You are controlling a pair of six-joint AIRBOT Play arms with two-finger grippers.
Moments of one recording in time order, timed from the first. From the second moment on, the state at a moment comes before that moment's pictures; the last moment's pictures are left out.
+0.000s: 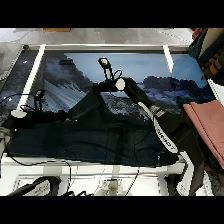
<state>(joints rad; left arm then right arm) 0.25 -1.23 0.74 0.74 -0.83 -0.74 0.54 -1.97 1.90 -1.08 0.70 1.34</state>
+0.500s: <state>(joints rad) 0.24 -1.35 0.74 0.54 -0.78 -0.67 0.52 -1.96 1.90 -1.08 0.78 1.35</state>
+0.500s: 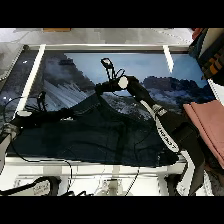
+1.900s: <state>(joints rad) 0.19 -1.13 0.89 0.12 0.30 -0.07 0.08 -1.63 1.90 -1.35 1.35 1.33</state>
